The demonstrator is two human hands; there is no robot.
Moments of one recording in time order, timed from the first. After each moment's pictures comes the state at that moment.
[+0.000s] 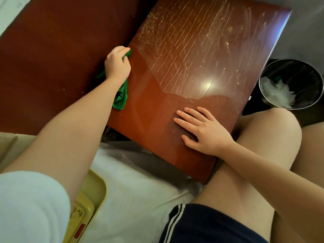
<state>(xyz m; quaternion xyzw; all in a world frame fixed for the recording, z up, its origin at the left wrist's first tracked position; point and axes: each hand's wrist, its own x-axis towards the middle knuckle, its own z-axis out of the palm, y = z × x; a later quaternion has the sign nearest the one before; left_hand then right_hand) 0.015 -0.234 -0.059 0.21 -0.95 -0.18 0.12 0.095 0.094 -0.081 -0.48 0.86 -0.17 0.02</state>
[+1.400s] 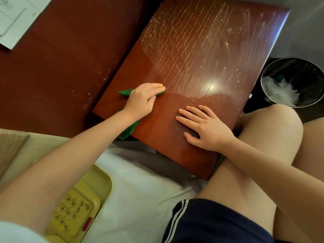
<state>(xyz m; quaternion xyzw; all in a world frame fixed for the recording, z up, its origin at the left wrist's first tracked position) 0.099 -0.165 -0.063 -0.09 -0.98 -0.18 0.07 0.096 0.093 -0.080 -0.47 0.86 -0.17 0.03</state>
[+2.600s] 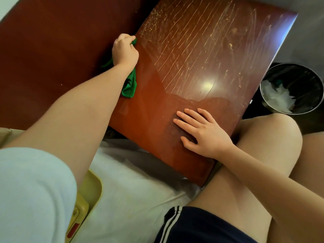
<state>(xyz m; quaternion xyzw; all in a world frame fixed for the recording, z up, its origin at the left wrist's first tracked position) -0.021 -0.219 -0.058 0.26 -0.94 -0.18 0.15 0.094 0.094 -0.080 -0.48 0.86 -0.17 0.02</state>
